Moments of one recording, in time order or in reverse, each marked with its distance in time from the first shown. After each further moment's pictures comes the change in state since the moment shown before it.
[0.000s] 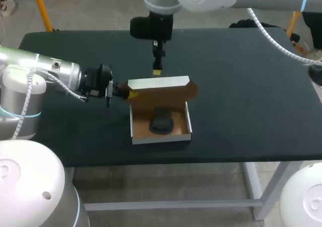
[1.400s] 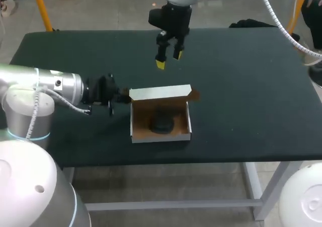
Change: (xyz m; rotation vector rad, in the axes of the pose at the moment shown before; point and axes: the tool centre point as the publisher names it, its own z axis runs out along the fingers) left arm 0.010 0.002 0.003 -0.081 -0.163 0.258; right arm -0.004 -0.036 -0.002 -0.014 0.164 0.636
